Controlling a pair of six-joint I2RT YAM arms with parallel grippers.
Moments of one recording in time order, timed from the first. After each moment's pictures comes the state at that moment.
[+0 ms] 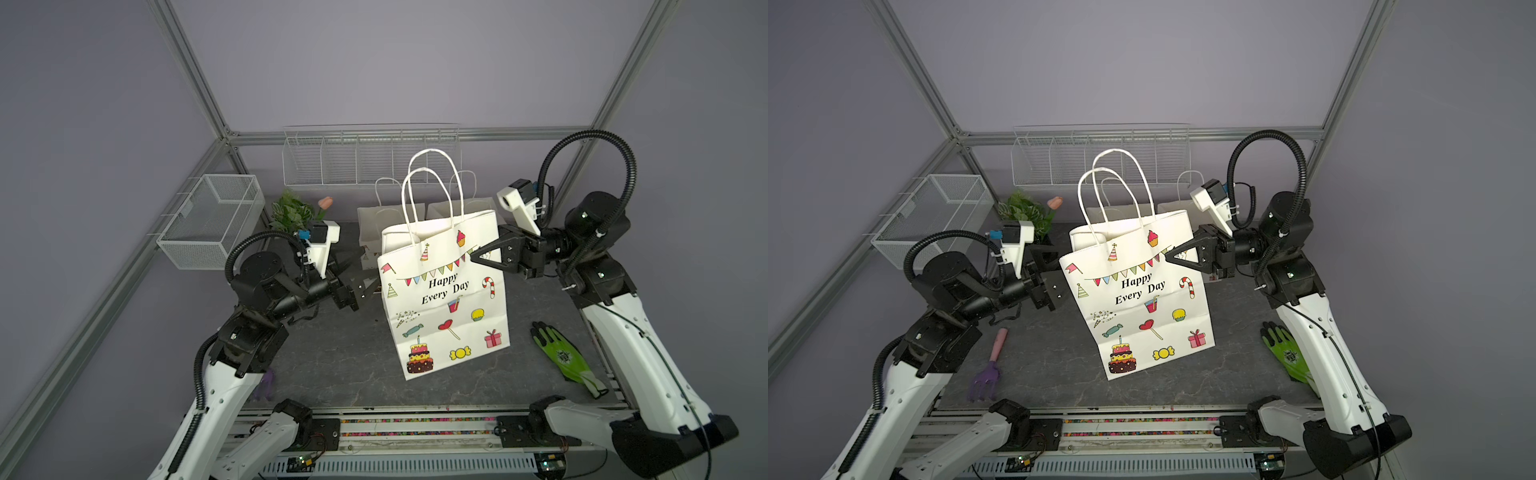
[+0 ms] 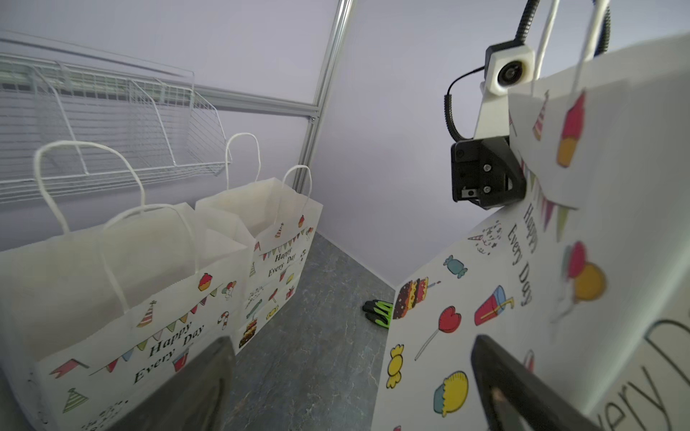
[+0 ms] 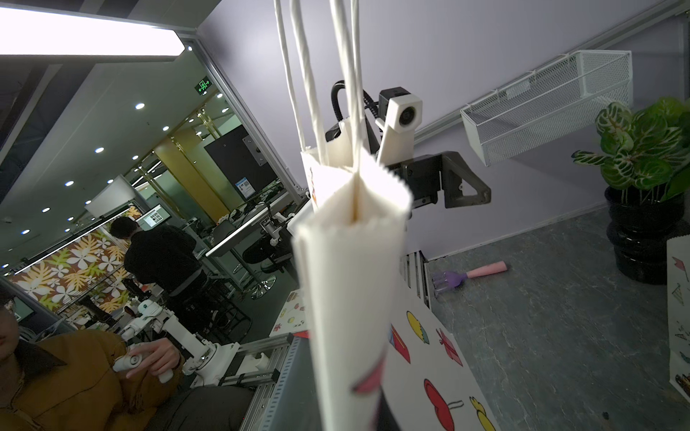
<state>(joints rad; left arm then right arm) -0.45 0.91 1.19 -0.30 0.68 -0.33 0.33 1.25 1.53 -0.08 -1.47 0.72</state>
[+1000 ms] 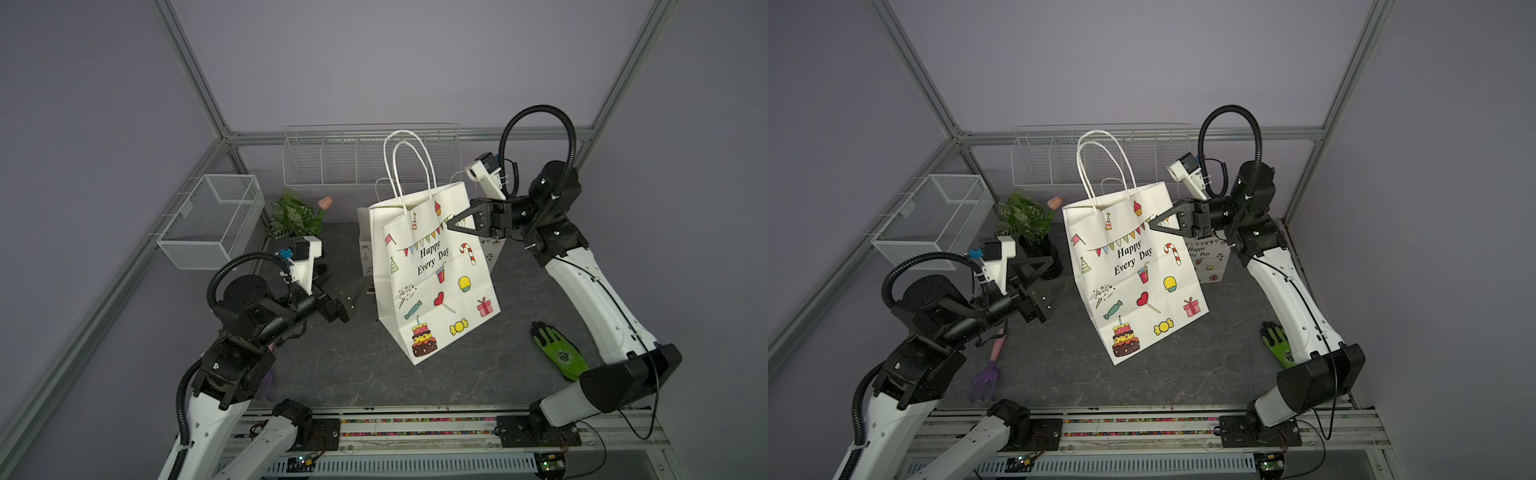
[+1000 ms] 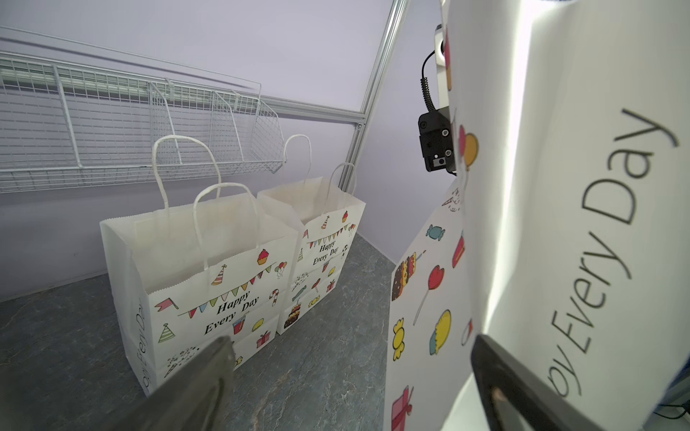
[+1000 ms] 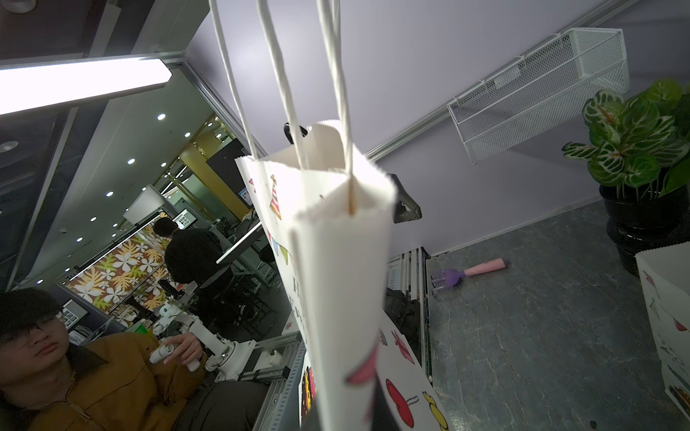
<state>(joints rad) -0.44 0.74 1.14 -0.42 0.49 -0.28 0.34 1.54 1.73 0.04 -1.53 0.85</state>
